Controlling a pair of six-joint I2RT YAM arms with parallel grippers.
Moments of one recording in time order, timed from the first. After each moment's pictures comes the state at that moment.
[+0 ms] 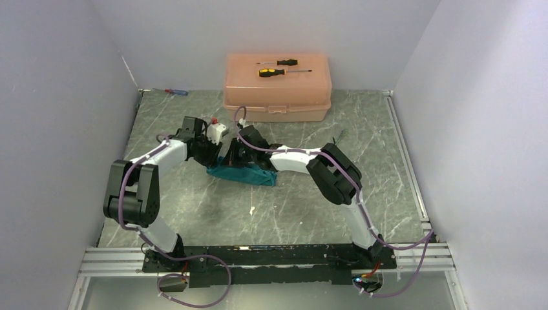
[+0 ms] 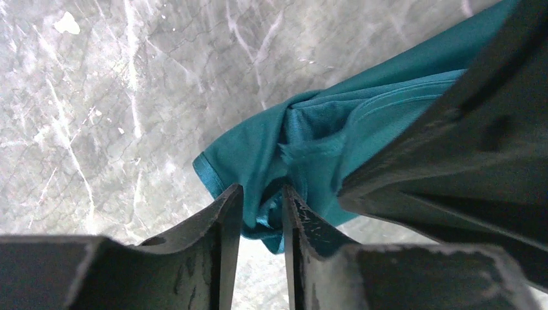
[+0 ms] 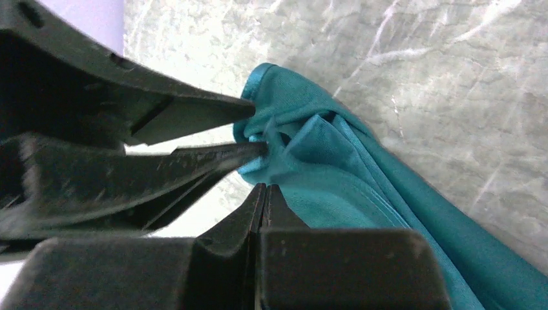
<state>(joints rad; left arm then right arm) -0.17 1.65 0.99 -0.36 0.24 0.38 0.84 2.19 1.48 0.15 -0.24 0.88</state>
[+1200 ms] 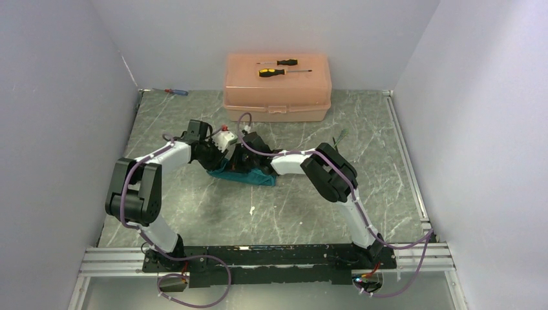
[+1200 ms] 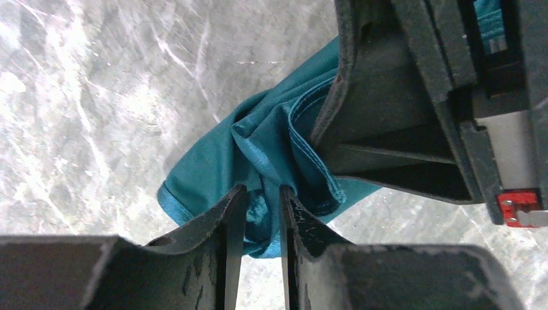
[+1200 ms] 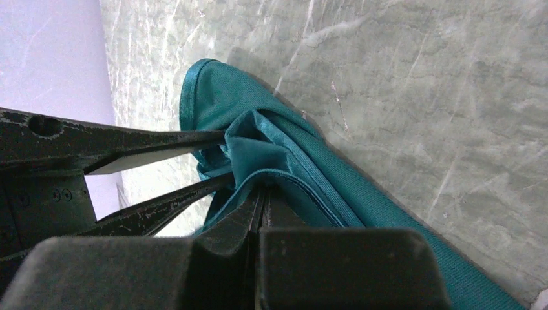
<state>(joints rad) -0.21 1.65 0.97 -0.37 0.31 0.56 0.83 2.25 1.42 0.25 -0.26 0.97</state>
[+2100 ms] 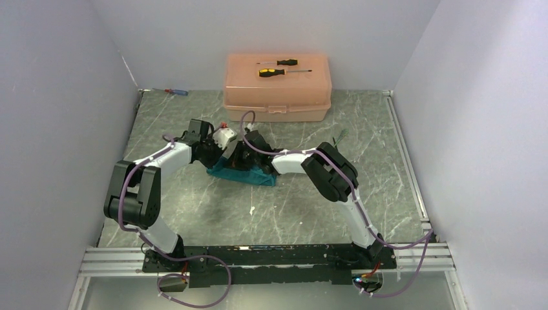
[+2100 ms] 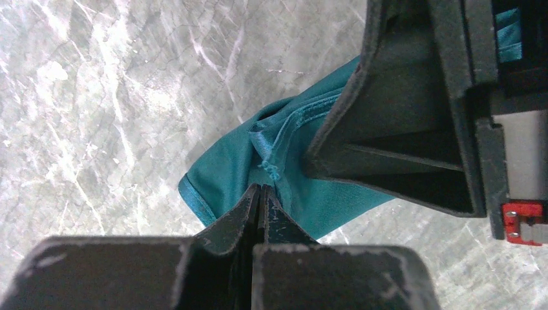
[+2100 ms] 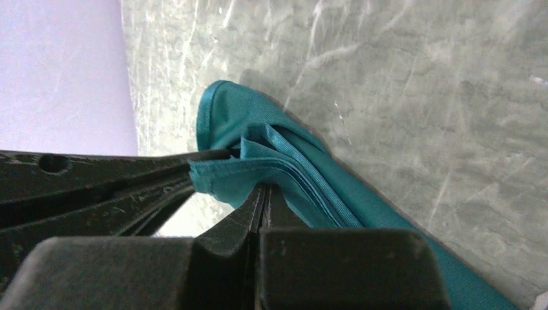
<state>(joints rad) -0.23 1.62 0.96 -0.33 0.23 0.50 0.82 2.25 1.41 0.29 -0.25 1.04</state>
